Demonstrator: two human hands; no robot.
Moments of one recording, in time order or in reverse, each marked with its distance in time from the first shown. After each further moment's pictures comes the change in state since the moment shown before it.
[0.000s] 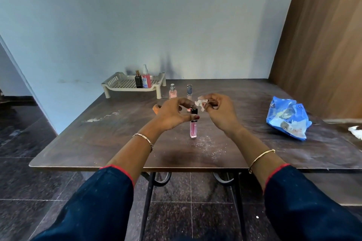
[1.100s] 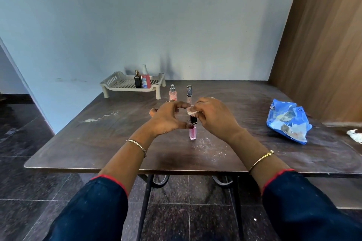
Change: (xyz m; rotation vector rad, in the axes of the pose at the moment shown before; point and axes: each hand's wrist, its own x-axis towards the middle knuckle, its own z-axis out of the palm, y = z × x) left_hand -0.007 -0.010 -0.007 -0.080 -0.099 -0.009; right_hand -0.008 -0.019 -0.001 -0.693 -0.211 -0.544
